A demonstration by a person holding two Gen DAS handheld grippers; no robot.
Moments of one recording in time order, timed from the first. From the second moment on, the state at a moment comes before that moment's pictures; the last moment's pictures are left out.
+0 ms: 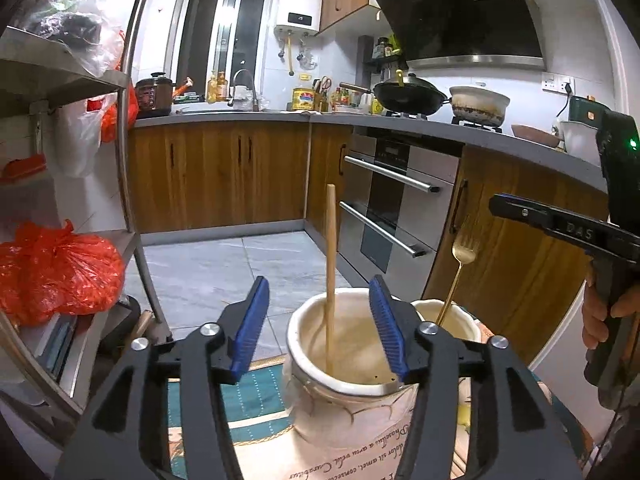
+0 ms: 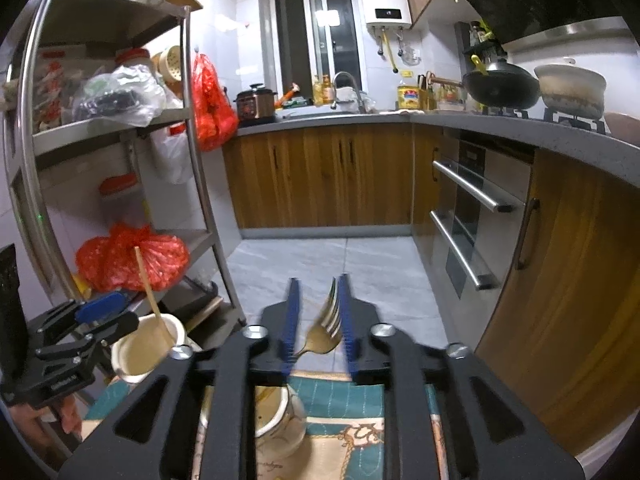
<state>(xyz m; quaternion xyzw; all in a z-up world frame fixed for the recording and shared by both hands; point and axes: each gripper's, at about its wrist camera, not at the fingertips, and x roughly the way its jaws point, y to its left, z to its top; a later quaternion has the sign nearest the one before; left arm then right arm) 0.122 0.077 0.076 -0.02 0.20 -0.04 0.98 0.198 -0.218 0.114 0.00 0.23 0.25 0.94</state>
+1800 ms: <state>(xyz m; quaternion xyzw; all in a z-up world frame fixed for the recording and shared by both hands) 0.050 -0.028 -0.034 0.03 0.41 -0.07 0.91 0.111 -0.308 0.009 -0.05 0.35 0.22 0.91</state>
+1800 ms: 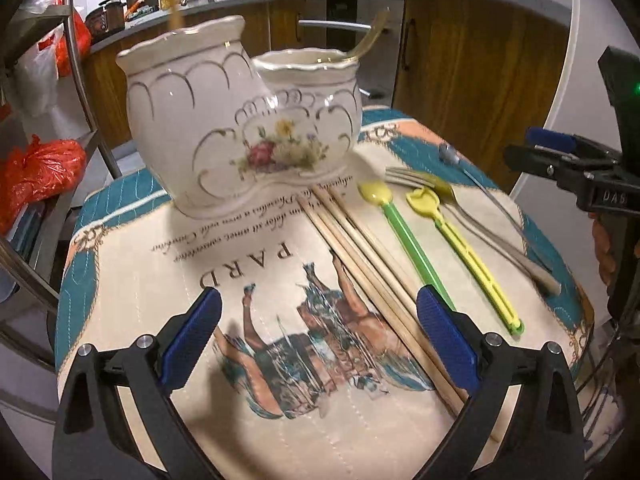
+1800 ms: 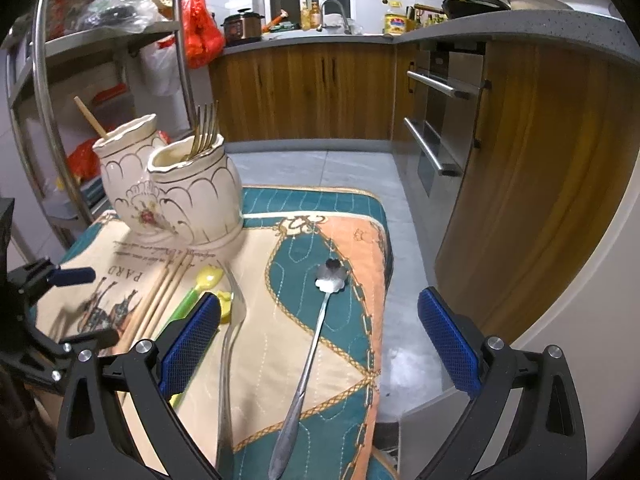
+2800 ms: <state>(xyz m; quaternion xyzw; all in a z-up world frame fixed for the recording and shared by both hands) 0.068 -0.041 -0.035 0.05 0.45 -0.09 0.88 0.131 -0.297 -0.018 -0.06 0.42 0.20 0.88</state>
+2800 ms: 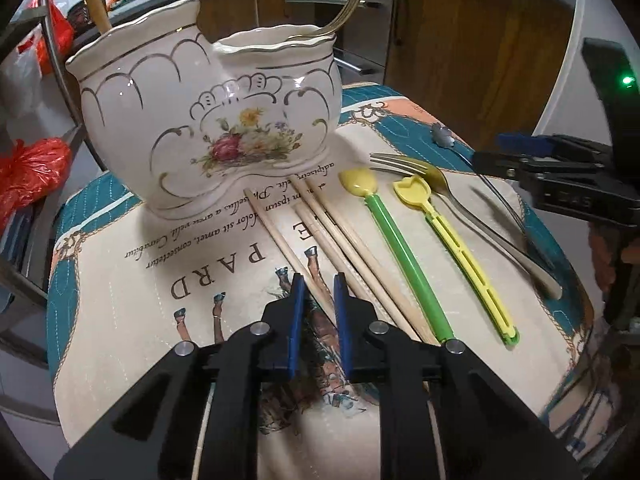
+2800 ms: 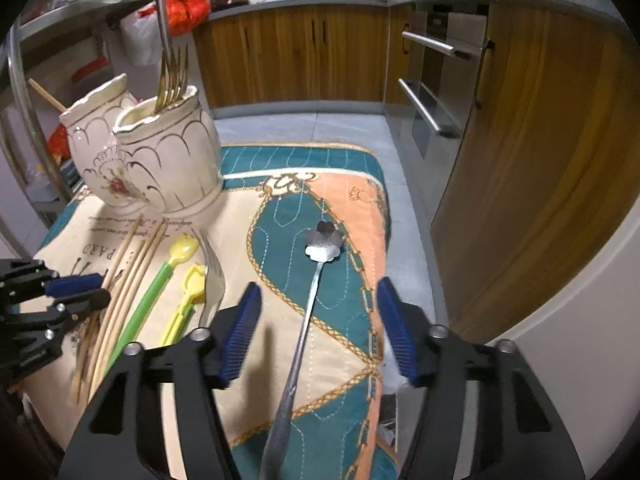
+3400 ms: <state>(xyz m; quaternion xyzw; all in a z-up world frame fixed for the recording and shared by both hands) 0.047 0.002 -0.029 0.06 0.48 -0.12 0.87 0.134 -0.281 -0.025 -0.07 0.46 0.24 0.85</state>
